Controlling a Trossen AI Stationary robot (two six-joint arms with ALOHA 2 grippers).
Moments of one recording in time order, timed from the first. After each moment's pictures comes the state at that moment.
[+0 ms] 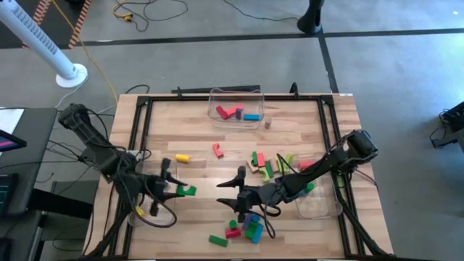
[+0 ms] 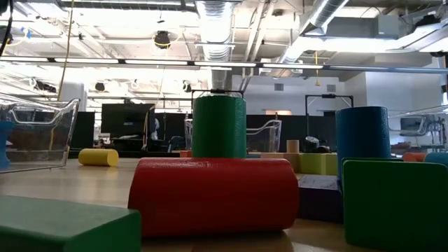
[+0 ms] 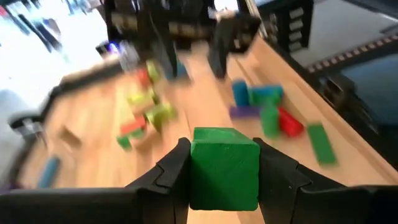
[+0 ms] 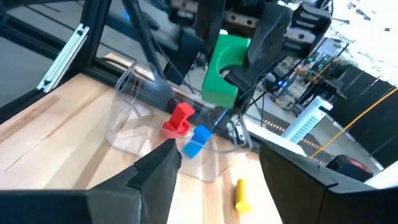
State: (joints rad) left arm -0.78 0.93 0.81 -0.35 -0.64 -0.03; right arm 0.44 1.82 1.11 0.59 0.53 -0.42
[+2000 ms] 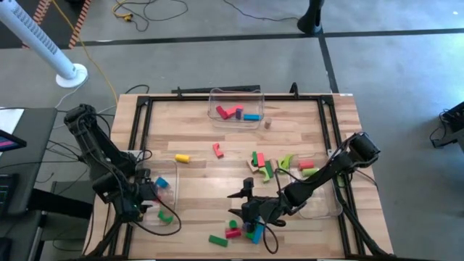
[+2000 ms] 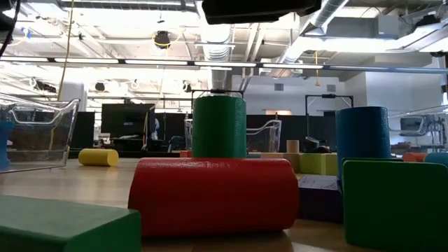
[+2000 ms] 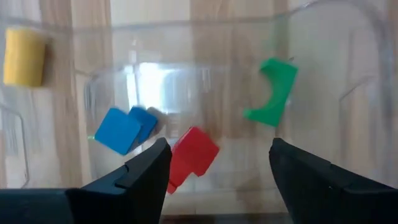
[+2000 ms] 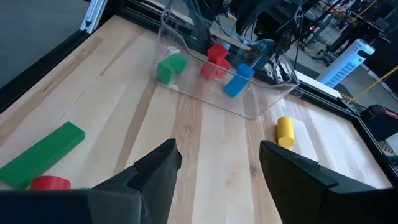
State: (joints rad) left arm -1.00 1.11 0.93 -1.14 -0.28 -0.94; right arm 0.54 1.82 1.11 0.28 0.61 -0.18
